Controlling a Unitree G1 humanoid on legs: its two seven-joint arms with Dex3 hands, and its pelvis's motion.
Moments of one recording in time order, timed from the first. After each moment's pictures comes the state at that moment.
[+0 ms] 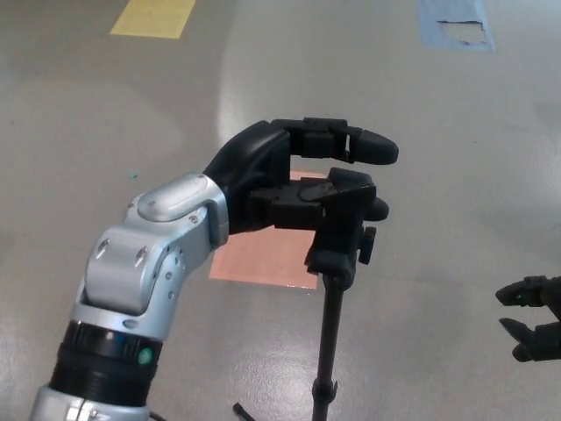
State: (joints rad) left_arm -0.68 0.11 -0.07 0.13 -0.27 0.69 -0.44; right_arm -0.71 -0.47 0.17 1.28 -0.27 -0.04 0.30
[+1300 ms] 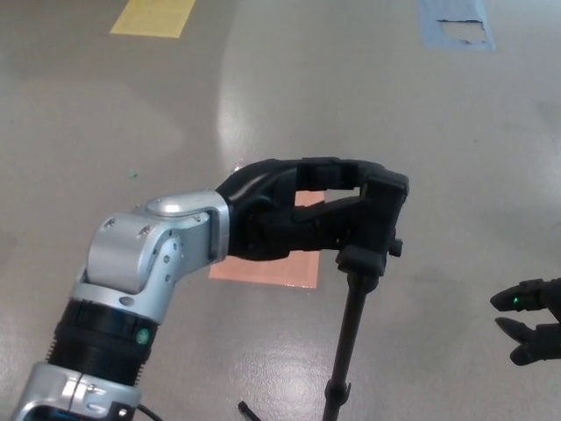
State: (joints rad) left_arm -0.73 0.18 -0.11 0.25 -0.38 0.84 -0.53; right_arm -0.71 -0.48 0.16 1.29 -0.27 -0.05 0.35
